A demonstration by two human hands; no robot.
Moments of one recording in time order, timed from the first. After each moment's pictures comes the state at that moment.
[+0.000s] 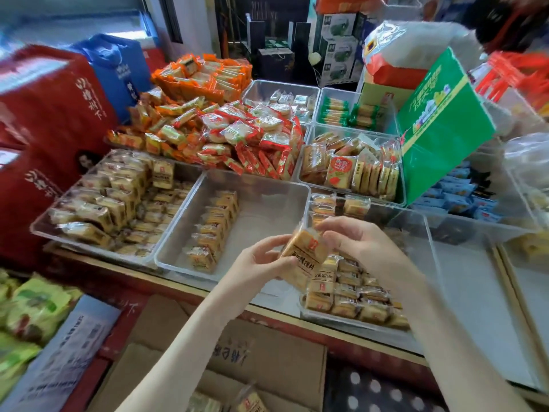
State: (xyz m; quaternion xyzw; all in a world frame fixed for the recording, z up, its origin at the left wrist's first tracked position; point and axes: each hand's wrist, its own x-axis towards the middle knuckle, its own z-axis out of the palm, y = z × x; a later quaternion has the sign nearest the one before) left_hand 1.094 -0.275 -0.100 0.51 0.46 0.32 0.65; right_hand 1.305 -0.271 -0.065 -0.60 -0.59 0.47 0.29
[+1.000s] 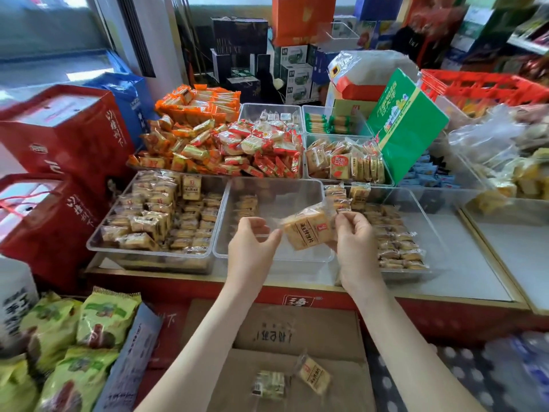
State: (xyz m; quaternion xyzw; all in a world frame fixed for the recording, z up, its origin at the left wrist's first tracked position) left_hand 0.963 -0.323 -0.061 0.55 0.58 0.40 0.44; right_hand 1.110 -0.359 -0.053 -0.67 -0.31 0.33 0.59
